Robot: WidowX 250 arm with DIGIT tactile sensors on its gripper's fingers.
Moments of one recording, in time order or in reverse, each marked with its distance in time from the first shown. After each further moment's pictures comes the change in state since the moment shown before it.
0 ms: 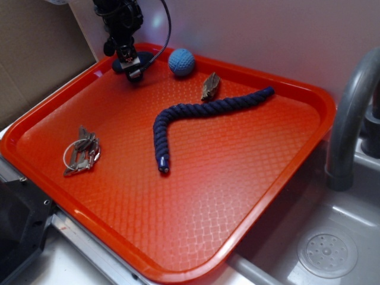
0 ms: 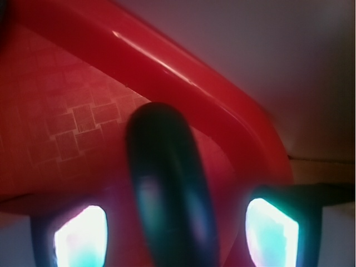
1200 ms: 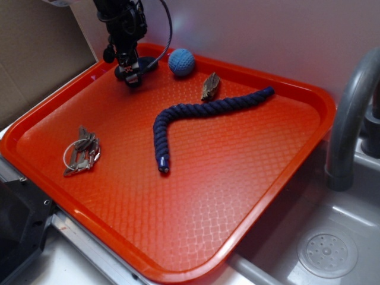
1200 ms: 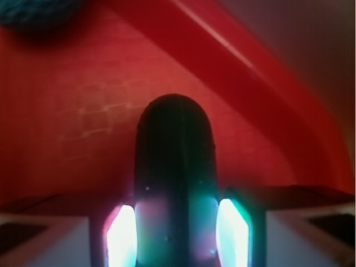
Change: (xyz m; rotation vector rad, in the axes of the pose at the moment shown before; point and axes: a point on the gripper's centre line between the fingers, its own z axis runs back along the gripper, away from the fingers) arm -0.001 -0.035 0.002 -0.099 -0.006 -0.141
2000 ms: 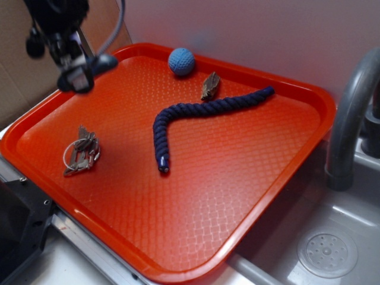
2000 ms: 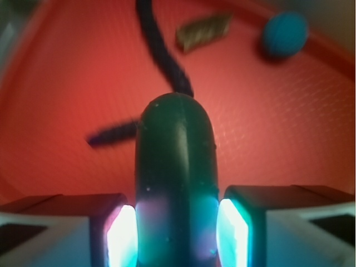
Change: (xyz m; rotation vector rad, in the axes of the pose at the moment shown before) arm -0.022 -0.114 0.170 -0.220 -0.168 0.286
